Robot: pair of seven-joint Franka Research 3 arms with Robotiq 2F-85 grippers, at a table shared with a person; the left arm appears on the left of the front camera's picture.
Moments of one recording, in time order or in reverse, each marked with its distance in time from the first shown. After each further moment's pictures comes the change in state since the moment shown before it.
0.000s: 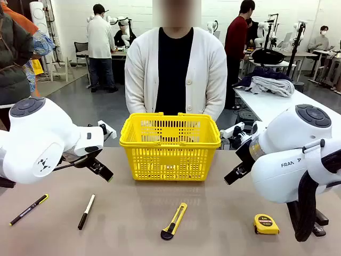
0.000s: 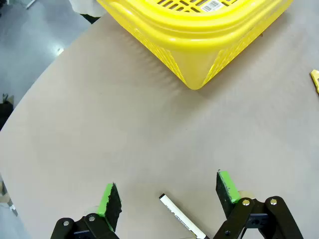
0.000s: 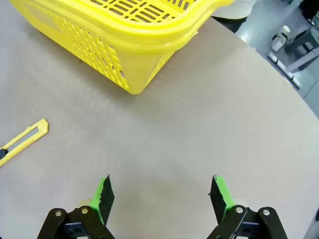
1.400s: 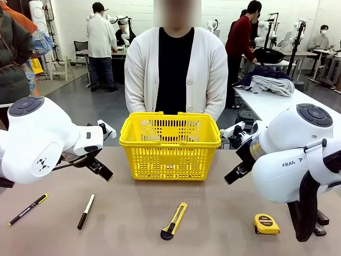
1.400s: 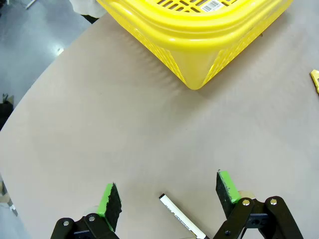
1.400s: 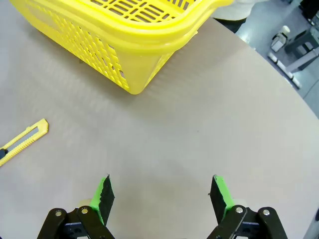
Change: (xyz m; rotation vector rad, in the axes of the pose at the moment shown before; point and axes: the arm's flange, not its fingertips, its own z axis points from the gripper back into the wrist) left arm 0.000 0.000 0.000 0.000 0.000 0.000; right arm 0.000 0.000 0.000 0.000 0.000 0.000
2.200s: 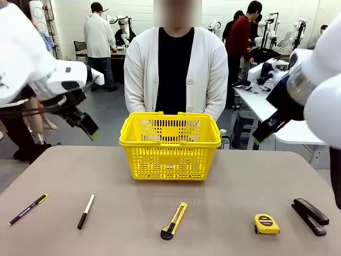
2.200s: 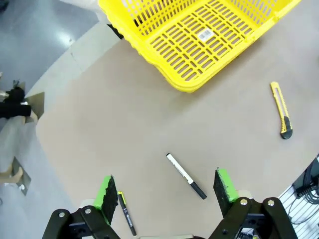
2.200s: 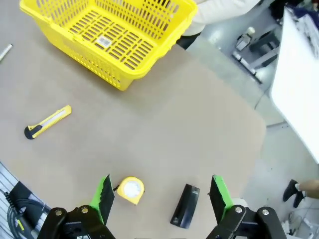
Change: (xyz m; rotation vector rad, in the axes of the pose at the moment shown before) left arm 0.066 0.015 0.173 0.009 0.042 -0.013; right arm 0.042 0.007 0.215 -0.149 0.030 0.022
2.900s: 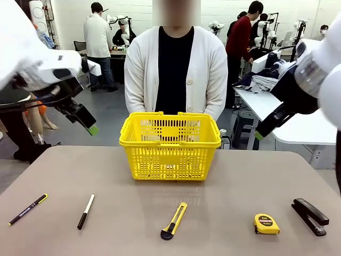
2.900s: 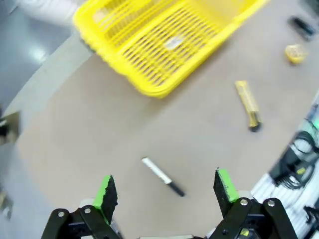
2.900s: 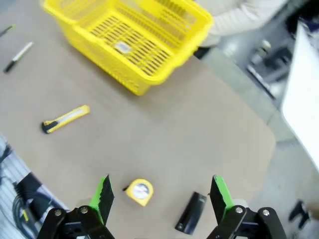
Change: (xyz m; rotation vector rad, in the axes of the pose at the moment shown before) left arm -0.007 0.010 0.027 -0.202 -0.064 -0.063; right arm -0.009 -0.007 0.020 0.114 -0.074 0.064
